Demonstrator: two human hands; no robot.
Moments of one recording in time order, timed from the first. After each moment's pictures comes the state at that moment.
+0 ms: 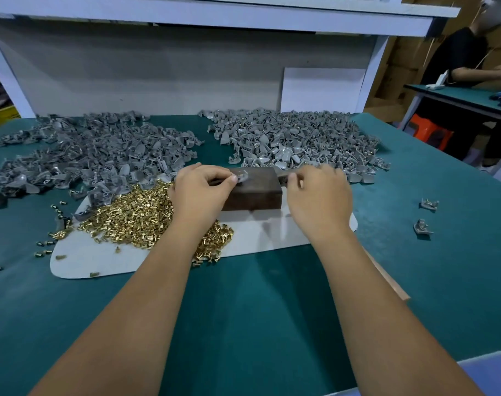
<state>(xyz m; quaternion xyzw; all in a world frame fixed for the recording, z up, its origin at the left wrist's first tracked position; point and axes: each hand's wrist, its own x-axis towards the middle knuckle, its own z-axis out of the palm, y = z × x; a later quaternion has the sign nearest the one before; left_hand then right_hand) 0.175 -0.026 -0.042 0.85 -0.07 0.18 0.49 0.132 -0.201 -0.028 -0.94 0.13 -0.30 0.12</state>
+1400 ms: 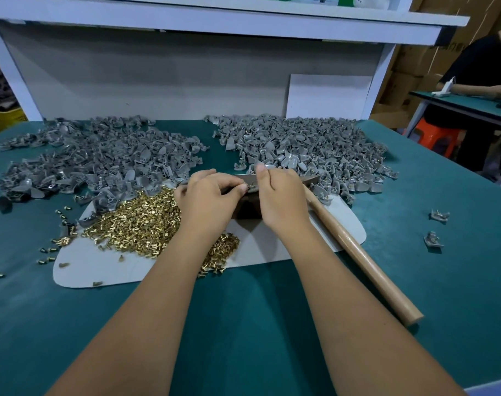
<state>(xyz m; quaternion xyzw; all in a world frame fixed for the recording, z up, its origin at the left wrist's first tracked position) 0.182 -0.031 -0.047 0.89 -0.09 0.21 0.39 0.173 -0.159 -0.040 -0.90 -0.02 -0.30 0.31</state>
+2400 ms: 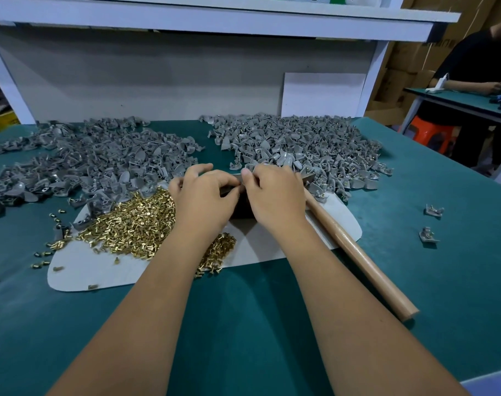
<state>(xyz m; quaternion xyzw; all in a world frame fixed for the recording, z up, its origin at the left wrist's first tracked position) 0.183 -0.030 -0.046 0.91 -0.11 0.24 0.31 0.175 -0.157 -0.037 -0.94 0.00 -0.30 0.18</state>
